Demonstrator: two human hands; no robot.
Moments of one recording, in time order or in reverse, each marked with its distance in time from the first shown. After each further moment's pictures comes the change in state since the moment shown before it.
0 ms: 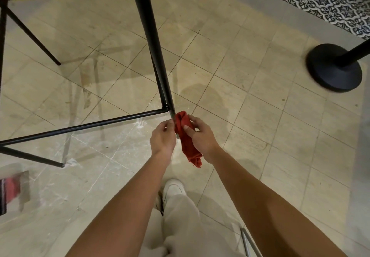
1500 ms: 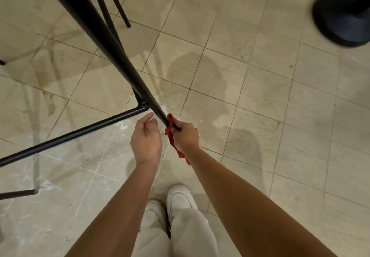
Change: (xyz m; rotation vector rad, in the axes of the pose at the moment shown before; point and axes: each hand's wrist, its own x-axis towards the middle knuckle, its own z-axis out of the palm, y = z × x) left_hand 0.070 -0.043 0.020 0.007 0.088 0.053; right_hand 0.101 0.083 0.054 -0.122 0.138 0.086
